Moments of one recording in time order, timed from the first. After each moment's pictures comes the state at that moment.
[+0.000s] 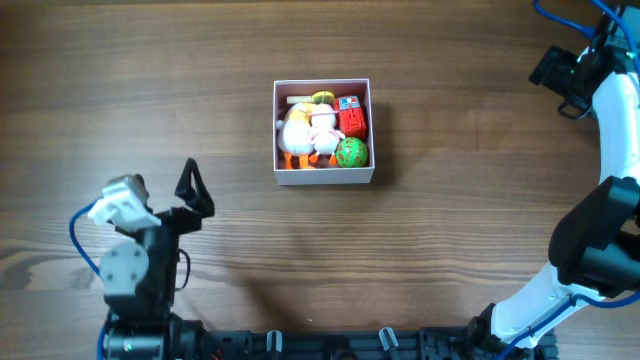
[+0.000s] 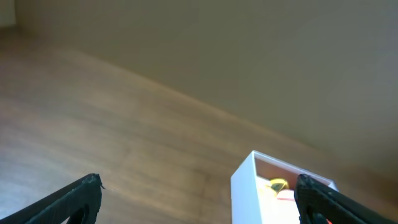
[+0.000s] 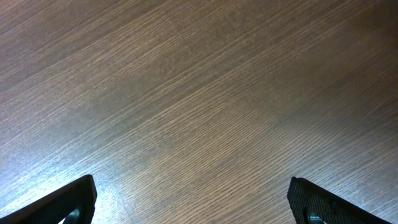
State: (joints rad) left arm 0.00 0.35 0.35 -0.14 -0.05 -0.41; right arm -0.33 1.93 1.66 -0.79 0.10 0.23
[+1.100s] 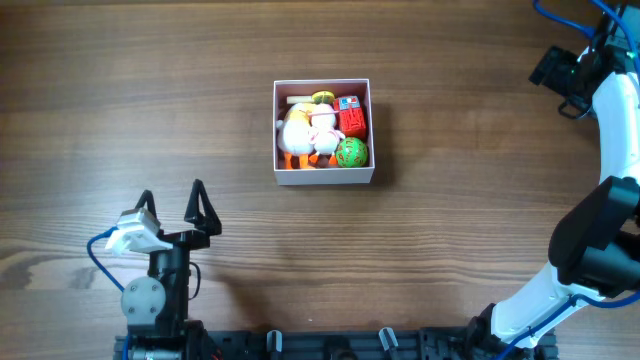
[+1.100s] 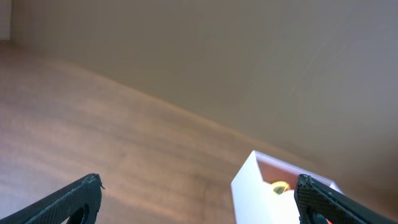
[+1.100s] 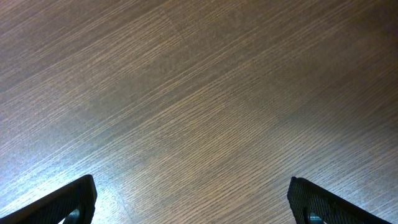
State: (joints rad) left arm 0.00 0.01 0.04 -0.03 -0.05 -0.41; right arm -0.33 1.93 1.66 -0.79 0.10 0.23
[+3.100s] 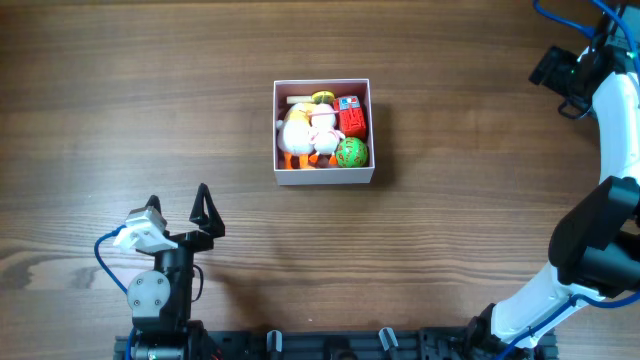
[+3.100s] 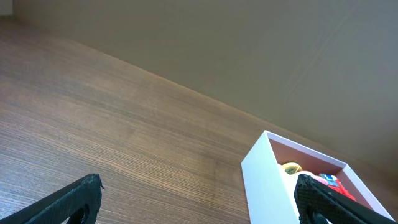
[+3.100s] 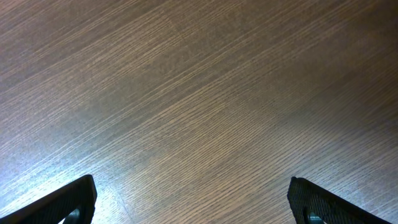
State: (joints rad) left arm 0.00 0.01 0.01 -0.07 -0.05 -0.41; right arm -0.33 1.93 1.66 -0.79 0.10 0.23
